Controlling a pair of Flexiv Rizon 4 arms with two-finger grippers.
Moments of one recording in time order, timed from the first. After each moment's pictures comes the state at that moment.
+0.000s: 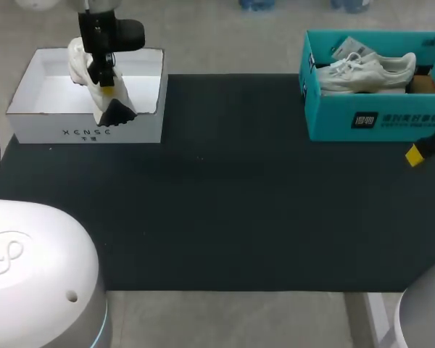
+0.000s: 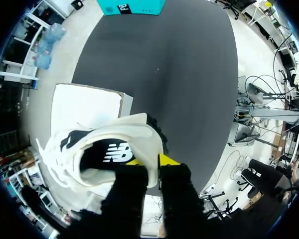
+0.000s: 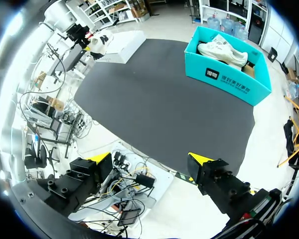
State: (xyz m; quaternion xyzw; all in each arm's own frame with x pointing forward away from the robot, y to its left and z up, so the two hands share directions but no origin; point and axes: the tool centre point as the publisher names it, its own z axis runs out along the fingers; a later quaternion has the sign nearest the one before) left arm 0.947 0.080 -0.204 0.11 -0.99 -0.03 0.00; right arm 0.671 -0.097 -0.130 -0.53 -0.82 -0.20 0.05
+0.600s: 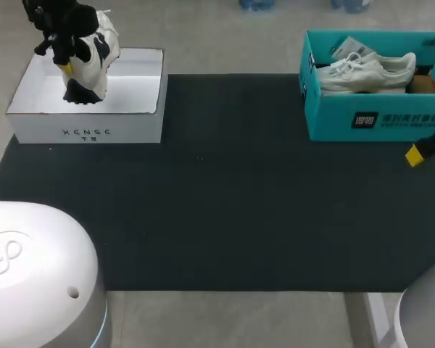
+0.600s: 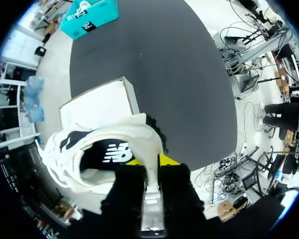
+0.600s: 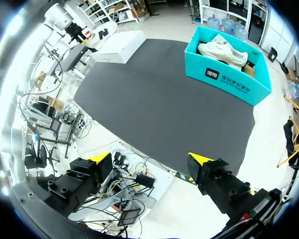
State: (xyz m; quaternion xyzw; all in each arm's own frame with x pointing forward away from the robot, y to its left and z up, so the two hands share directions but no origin) left arm 1.001 0.172 -0.181 -0.14 -0.99 -0.02 -0.02; right arm 0.671 -0.097 -0.130 -0.53 -0.82 -0.20 0.05
